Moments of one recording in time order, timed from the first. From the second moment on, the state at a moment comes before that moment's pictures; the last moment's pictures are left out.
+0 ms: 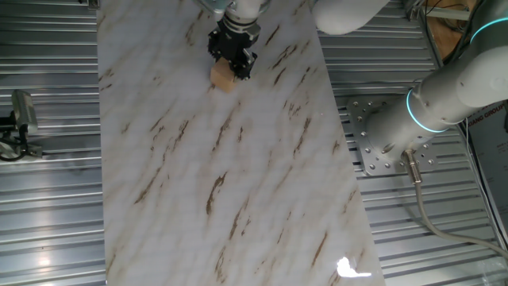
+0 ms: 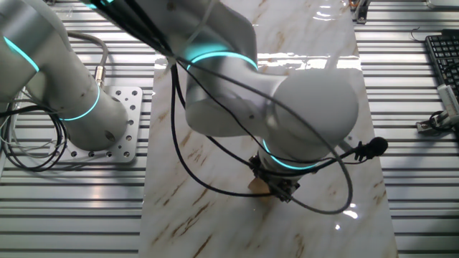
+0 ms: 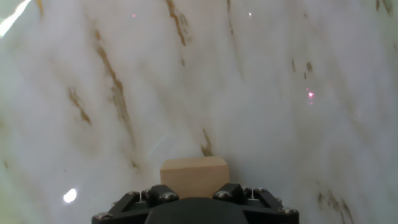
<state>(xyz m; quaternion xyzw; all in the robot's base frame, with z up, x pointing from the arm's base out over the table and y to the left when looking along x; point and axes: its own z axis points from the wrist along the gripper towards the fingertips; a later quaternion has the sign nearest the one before) 0.450 -0.169 0.053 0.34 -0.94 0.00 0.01</state>
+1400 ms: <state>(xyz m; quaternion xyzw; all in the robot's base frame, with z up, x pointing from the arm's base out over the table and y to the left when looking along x) 0.444 -0.116 0.050 0.12 -0.99 0.00 0.01</state>
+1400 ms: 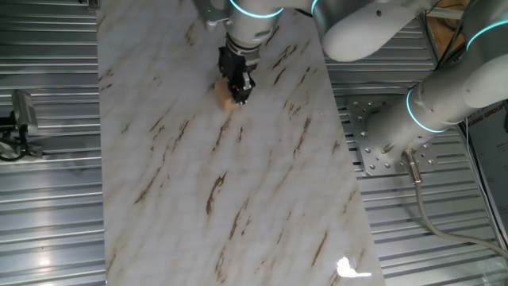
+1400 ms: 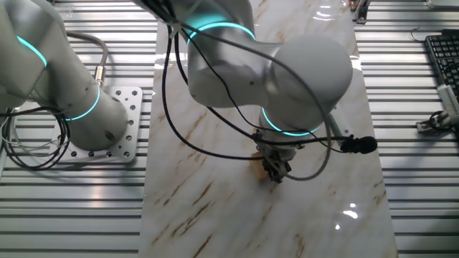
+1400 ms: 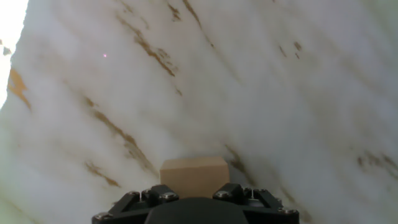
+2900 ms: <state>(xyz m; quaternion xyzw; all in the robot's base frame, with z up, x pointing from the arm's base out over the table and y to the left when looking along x) 0.426 -0.071 0.042 -0.01 -1.00 -0.01 -0.01</state>
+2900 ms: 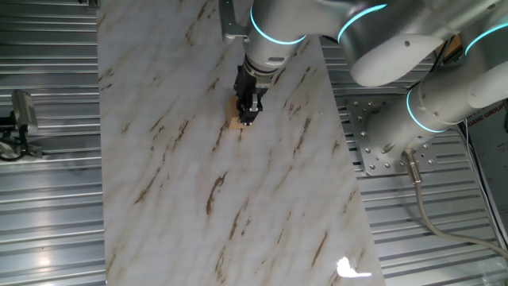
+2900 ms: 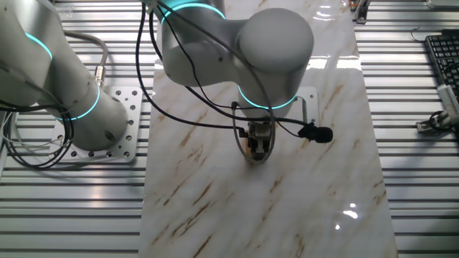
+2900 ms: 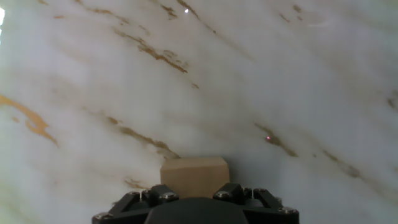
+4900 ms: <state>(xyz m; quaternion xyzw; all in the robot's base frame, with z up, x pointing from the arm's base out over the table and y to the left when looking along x) 0.419 -0.078 0.032 0.03 -1.00 0.01 -0.05</state>
